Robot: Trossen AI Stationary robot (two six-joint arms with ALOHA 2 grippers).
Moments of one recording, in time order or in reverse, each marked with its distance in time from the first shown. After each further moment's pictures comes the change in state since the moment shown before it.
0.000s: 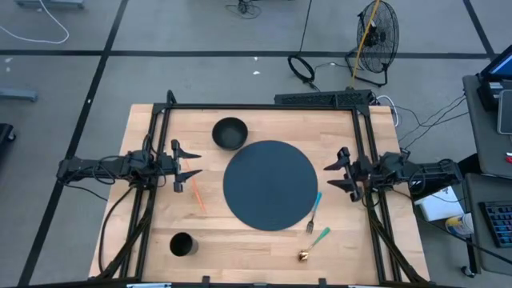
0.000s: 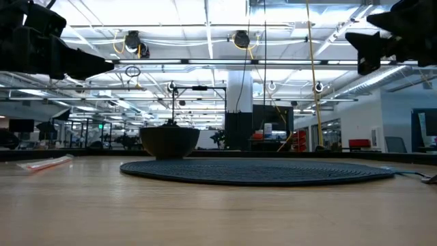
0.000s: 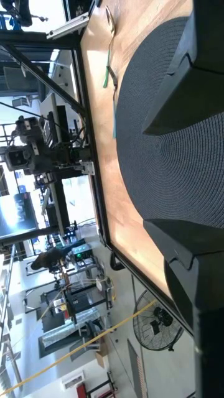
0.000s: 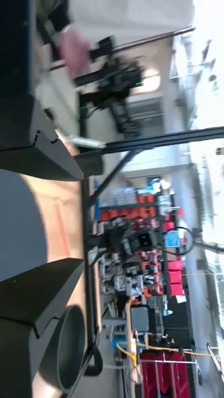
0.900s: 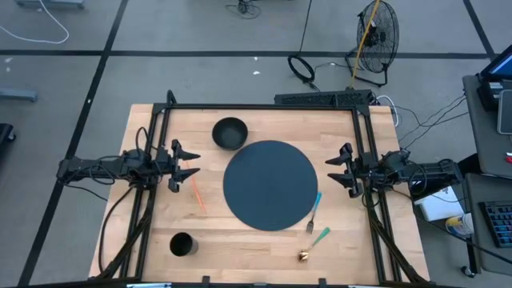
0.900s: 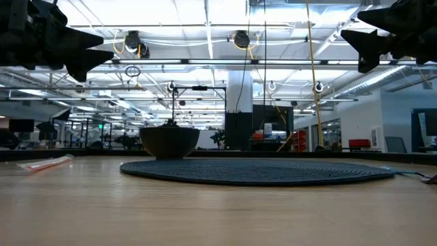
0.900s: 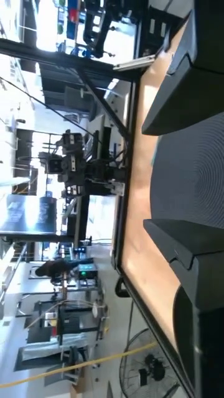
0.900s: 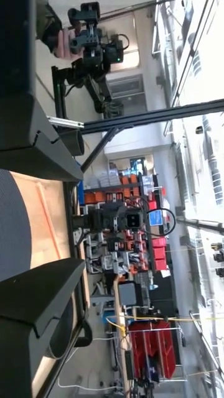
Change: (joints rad) left arm -0.001 0.000 0.000 0.109 0.043 -0.267; right arm 0.000 0.000 0.000 0.048 0.106 -0.012
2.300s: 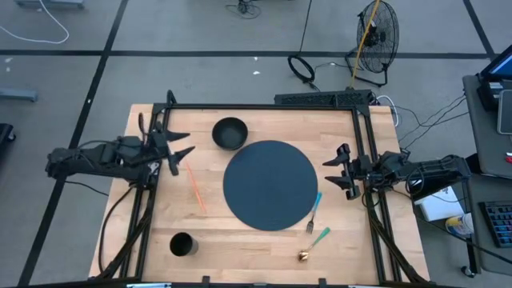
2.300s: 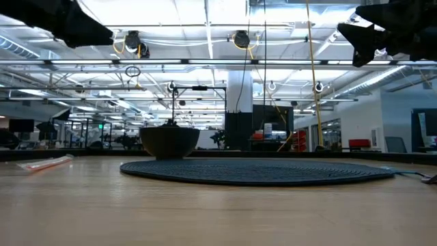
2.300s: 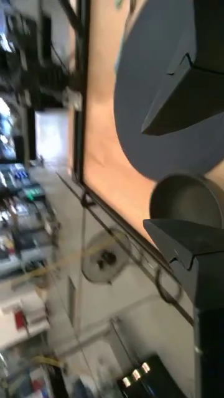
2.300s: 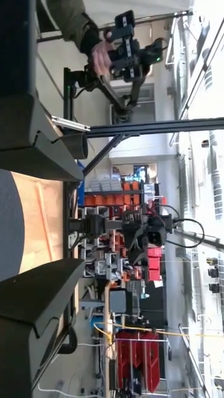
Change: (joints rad) left arm 0.001 0.287 0.473 -0.496 -0.363 0.097; right arm 0.000 0.172 0.000 0.179 -0.053 -0.100
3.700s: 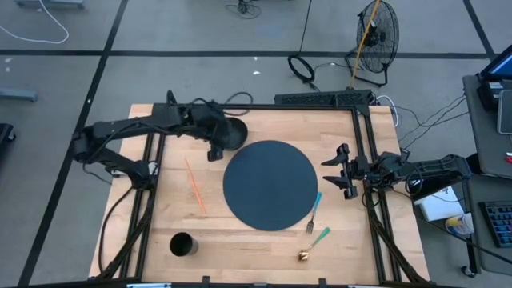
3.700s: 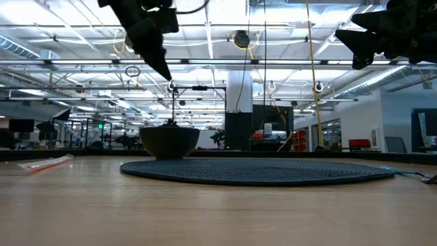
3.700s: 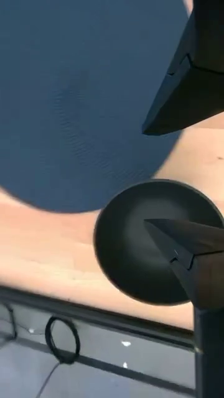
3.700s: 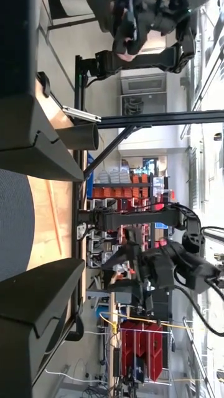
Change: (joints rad) left arm 0.359 1.021 0.705 -0.437 0.466 0.252; right arm 0.000 0.010 0.000 -0.031 0.026 -0.022
